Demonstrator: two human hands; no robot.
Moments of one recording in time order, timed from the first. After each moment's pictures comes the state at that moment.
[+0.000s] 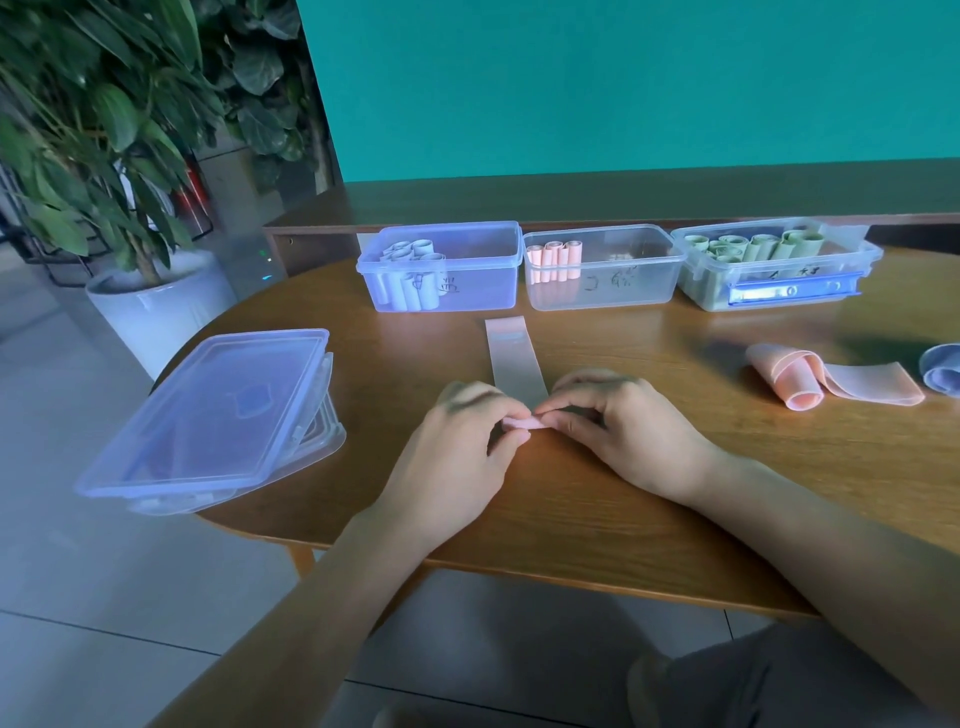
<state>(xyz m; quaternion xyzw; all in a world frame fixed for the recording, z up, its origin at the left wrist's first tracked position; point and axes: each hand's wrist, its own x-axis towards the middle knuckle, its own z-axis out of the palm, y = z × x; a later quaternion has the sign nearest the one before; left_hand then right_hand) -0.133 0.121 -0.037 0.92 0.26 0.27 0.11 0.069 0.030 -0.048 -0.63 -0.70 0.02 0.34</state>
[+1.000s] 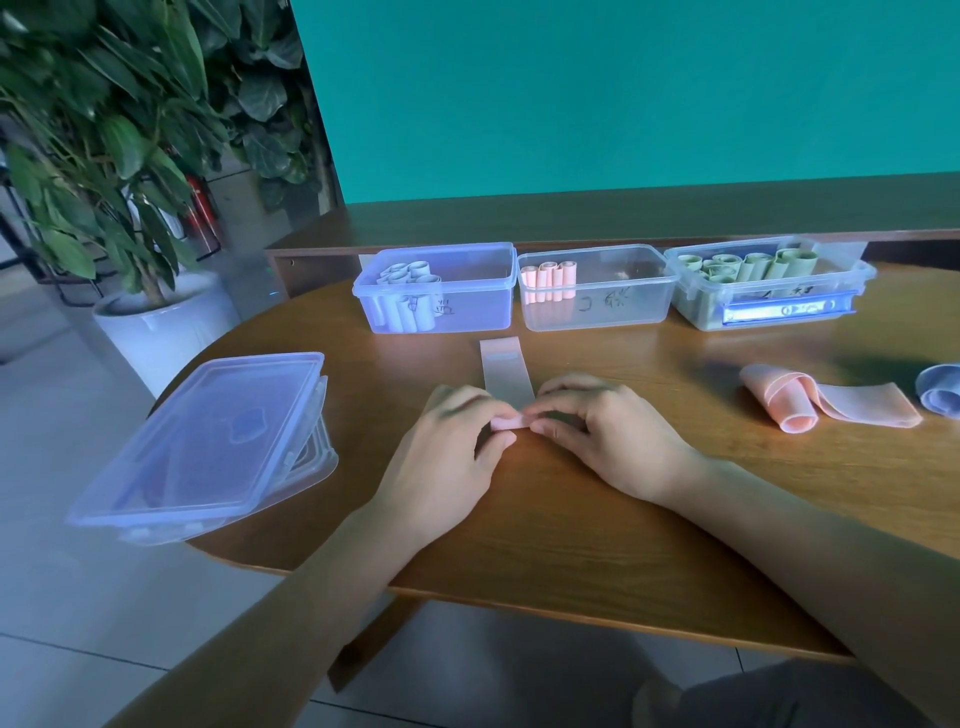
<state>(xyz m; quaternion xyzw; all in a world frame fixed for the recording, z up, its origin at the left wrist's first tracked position) -0.120 0.142 -0.039 0.92 0.26 0.27 0.08 0.081 0.048 -0.047 -0.64 -0.71 -0.02 0.31</state>
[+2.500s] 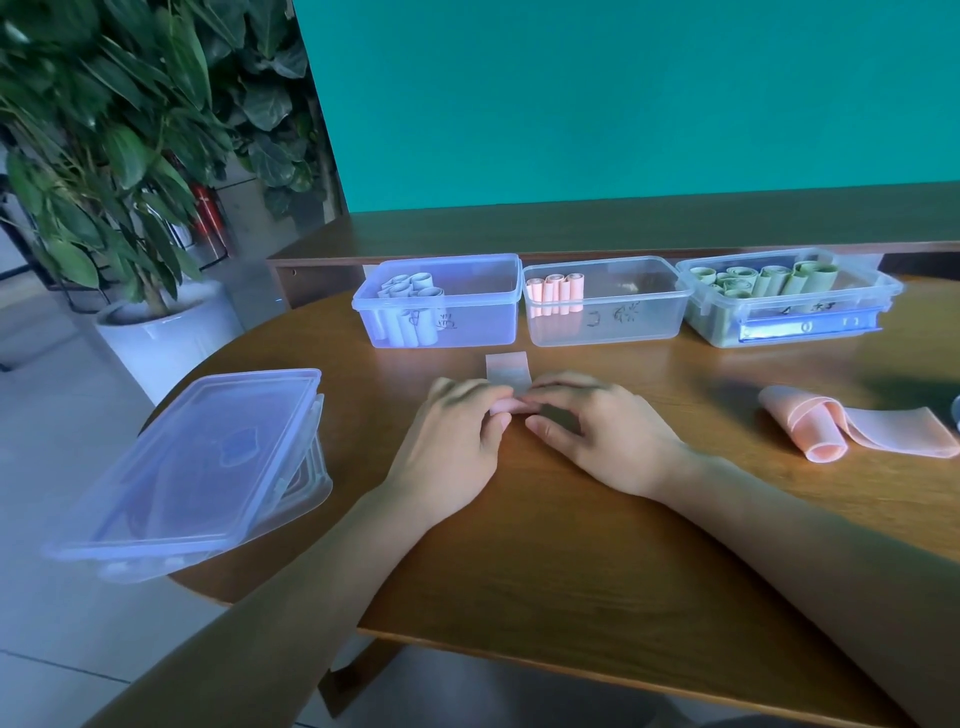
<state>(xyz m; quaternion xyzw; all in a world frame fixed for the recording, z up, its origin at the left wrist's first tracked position) -0.090 0.181 -0.043 0.91 0.27 0.28 0.09 0.094 0.077 -0.042 -0.67 -0.69 -0.01 0.26</state>
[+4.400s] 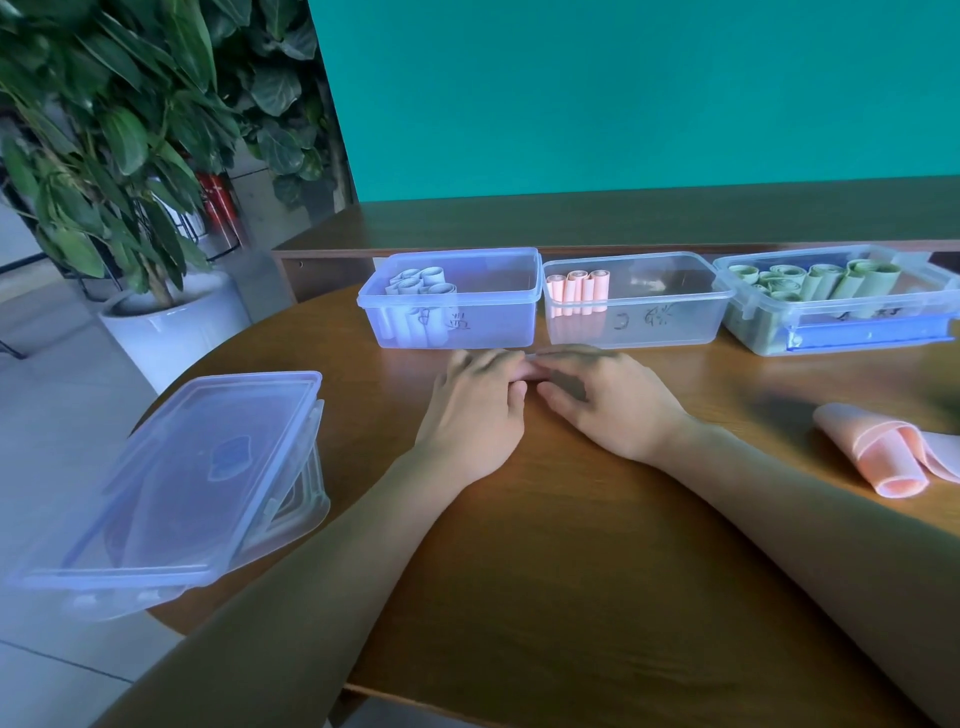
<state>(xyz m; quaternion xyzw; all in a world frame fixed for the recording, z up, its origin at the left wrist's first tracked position) -0.048 0.221 -0.038 0.91 0.31 0.27 0.07 0.114 0.129 -0.038 -0.69 -0.67 -0.02 0.28</state>
